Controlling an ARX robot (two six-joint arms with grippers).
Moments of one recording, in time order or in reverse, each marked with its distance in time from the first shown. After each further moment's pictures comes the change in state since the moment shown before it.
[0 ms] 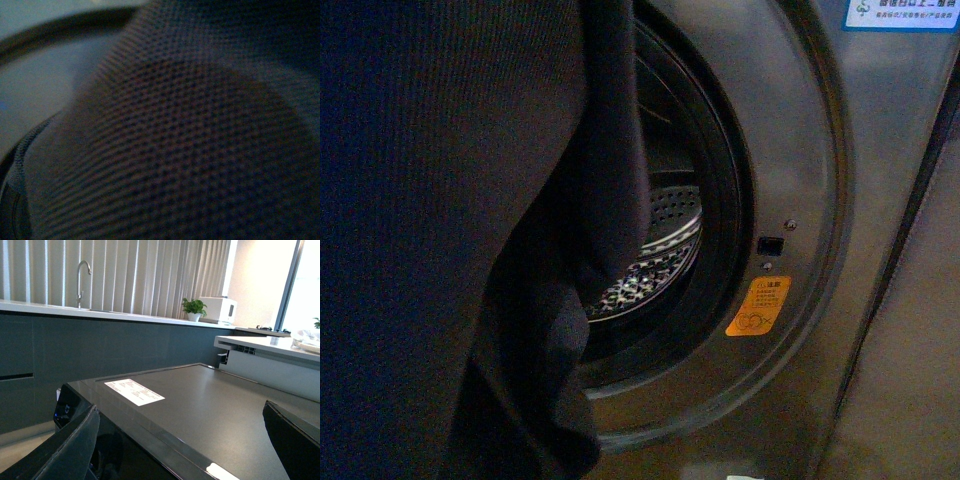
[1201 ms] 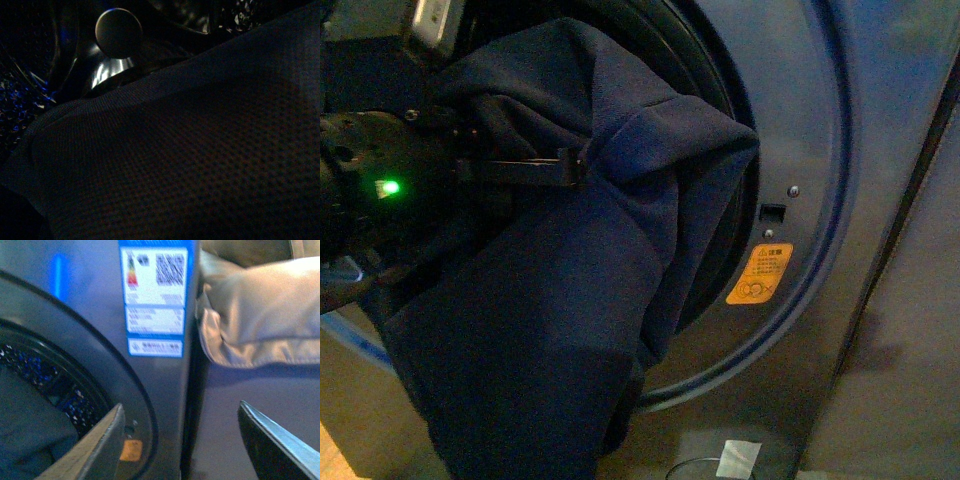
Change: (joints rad) left arm -0.030 0.676 0.117 0.336 -0.020 -0.010; right arm -0.061 -1.071 -1.711 0.308 0.653 0.111
